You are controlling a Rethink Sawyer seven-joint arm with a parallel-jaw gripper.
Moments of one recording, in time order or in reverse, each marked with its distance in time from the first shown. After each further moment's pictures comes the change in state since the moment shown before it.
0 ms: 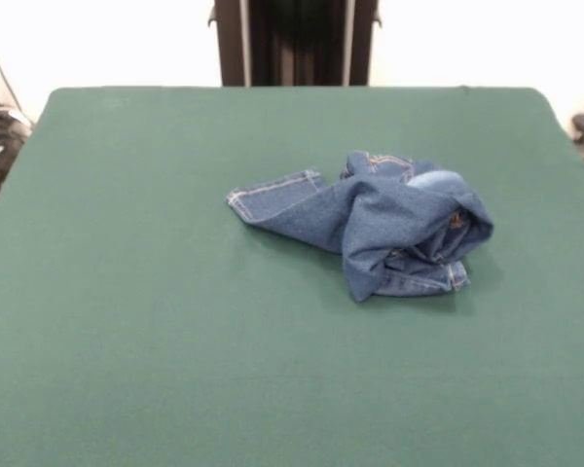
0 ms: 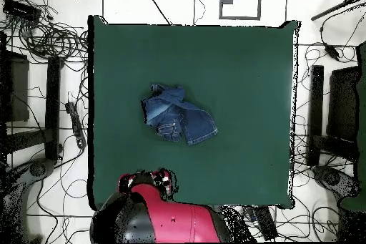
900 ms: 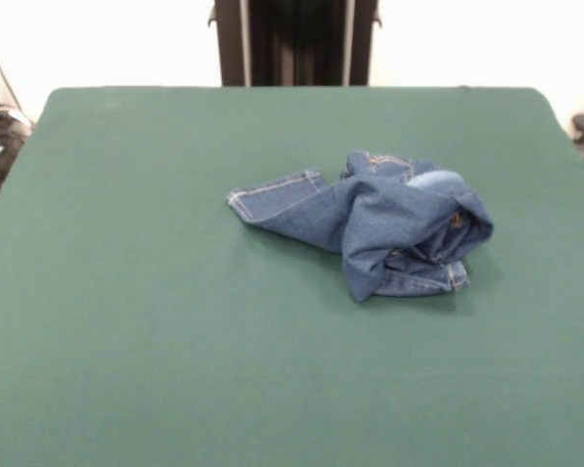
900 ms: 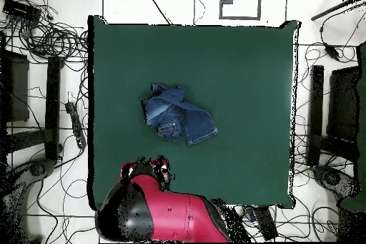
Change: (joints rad) arm 0.017 0.131 0.000 0.008 0.002 -0.238 0.000
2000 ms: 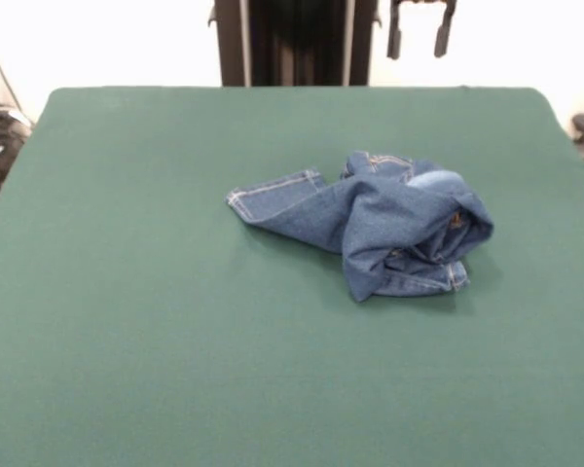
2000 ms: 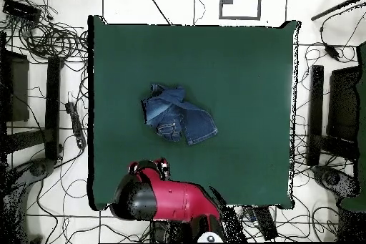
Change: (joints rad) arm 0.001 0.267 0.001 0.003 0.017 -0.156 0.000
